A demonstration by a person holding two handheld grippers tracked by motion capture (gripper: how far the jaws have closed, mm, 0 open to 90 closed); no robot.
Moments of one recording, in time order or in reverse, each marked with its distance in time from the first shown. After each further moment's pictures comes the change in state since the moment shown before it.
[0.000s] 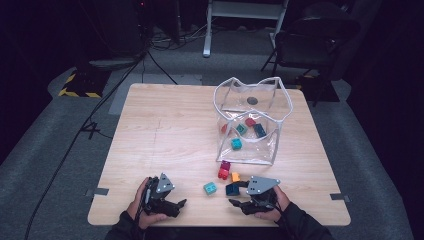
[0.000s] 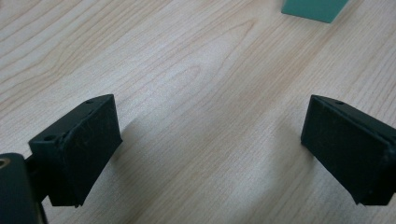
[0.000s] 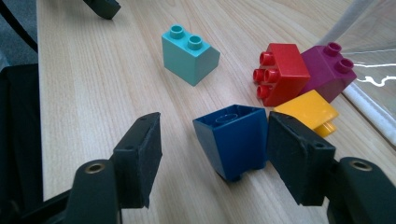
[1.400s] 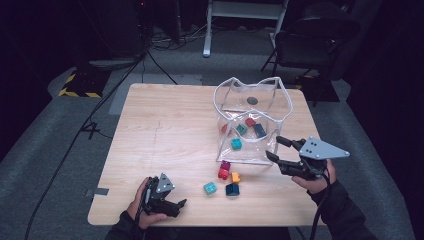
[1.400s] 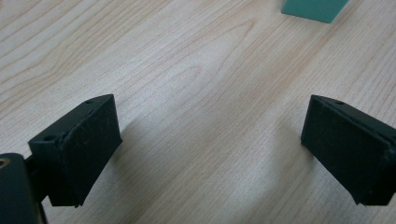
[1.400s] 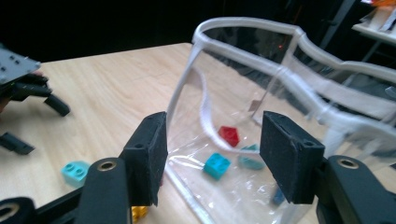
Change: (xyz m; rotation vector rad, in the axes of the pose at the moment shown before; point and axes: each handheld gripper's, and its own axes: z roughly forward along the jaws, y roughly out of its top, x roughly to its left) left arm 0.000 0.000 0.000 -0.001 -0.002 0.001; right arm -0.057 0.068 -0.137 -0.263 -0.325 0.057
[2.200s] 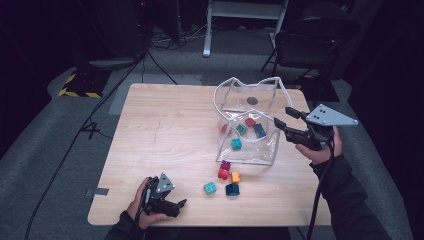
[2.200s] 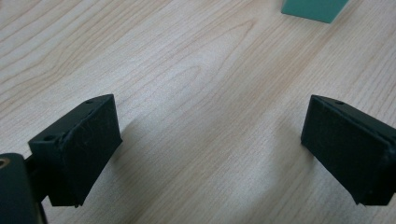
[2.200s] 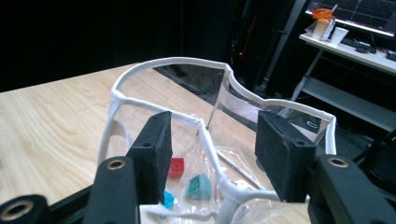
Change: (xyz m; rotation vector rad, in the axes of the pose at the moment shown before) left arm 0.000 0.000 0.000 0.000 0.000 0.000; right arm -0.048 0.048 0.010 -0.021 -0.152 0.031
